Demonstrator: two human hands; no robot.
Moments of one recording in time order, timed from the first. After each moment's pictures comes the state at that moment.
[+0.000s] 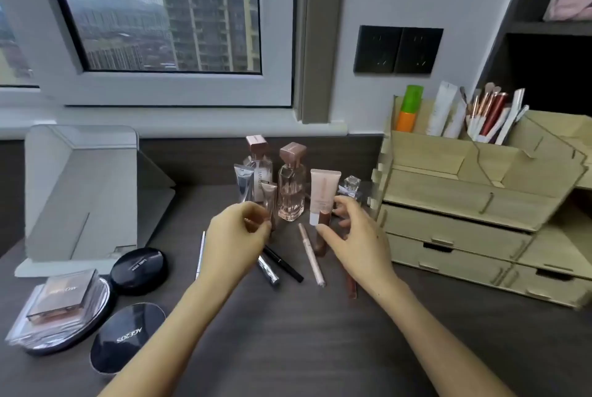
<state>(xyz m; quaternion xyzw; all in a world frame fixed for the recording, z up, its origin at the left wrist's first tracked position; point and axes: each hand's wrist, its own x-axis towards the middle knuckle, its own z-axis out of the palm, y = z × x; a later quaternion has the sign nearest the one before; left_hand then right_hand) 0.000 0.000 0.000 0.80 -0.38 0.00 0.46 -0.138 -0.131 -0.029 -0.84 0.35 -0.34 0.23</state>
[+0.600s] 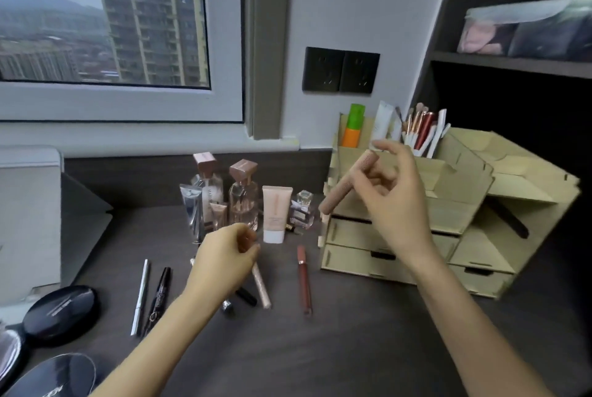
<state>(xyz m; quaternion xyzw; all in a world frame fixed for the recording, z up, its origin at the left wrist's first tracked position) -0.016 -0.043 -0.005 0.79 -0.46 -0.05 0.41 -0.205 -0.147 0.073 -0.73 0.25 -0.56 0.30</state>
